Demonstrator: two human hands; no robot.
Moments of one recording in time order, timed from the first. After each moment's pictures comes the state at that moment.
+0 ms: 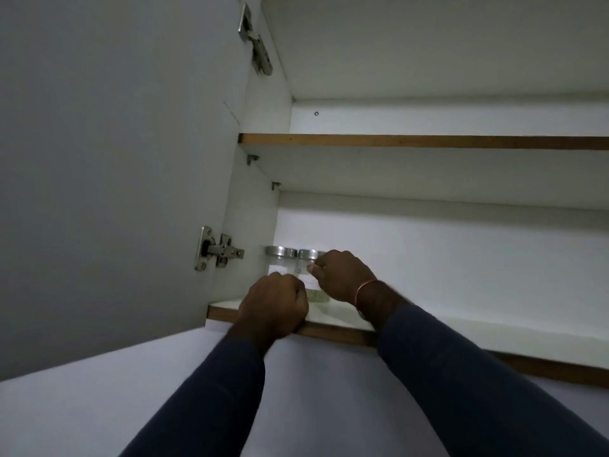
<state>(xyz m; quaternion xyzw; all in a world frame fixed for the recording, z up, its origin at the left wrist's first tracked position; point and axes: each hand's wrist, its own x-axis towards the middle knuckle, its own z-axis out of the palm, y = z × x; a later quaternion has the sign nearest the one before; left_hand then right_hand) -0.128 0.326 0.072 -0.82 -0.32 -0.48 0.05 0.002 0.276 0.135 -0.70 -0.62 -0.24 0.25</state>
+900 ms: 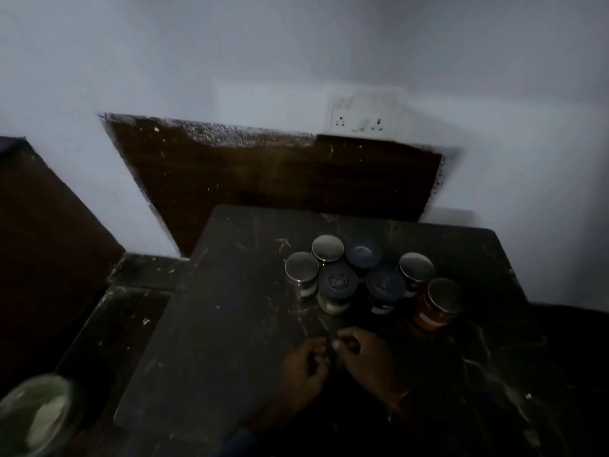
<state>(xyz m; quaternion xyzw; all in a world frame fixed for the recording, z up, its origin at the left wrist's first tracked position) -0.207 -0.103 -0.475 -0.77 -0.39 -0.15 -0.49 -0.065 -0.169 -0.437 -0.83 -0.33 0.35 0.29</state>
